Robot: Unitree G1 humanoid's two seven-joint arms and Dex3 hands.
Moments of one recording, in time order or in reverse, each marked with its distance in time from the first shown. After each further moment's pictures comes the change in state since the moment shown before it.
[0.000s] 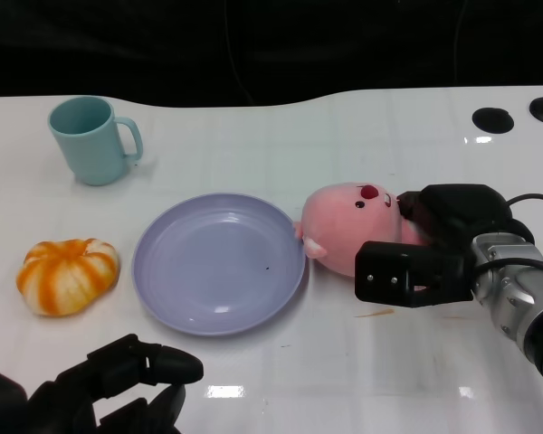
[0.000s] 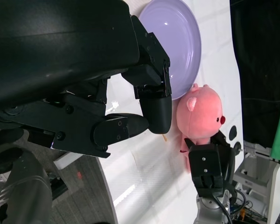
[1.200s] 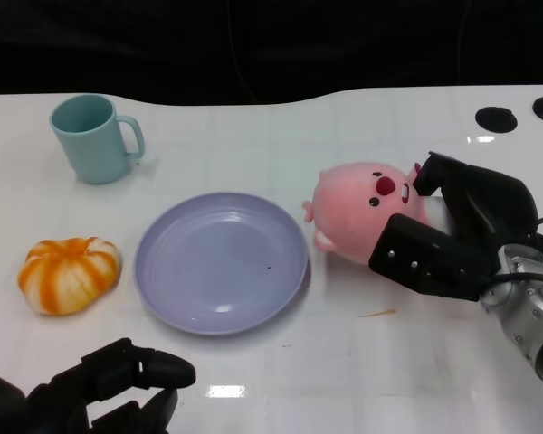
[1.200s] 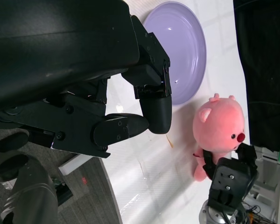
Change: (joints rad) left arm 0.013 0.027 -0.003 0.043 0.029 -0.053 -0.025; right arm 0.089 -0.008 -0.177 -0.088 0.144 -0.064 -0.277
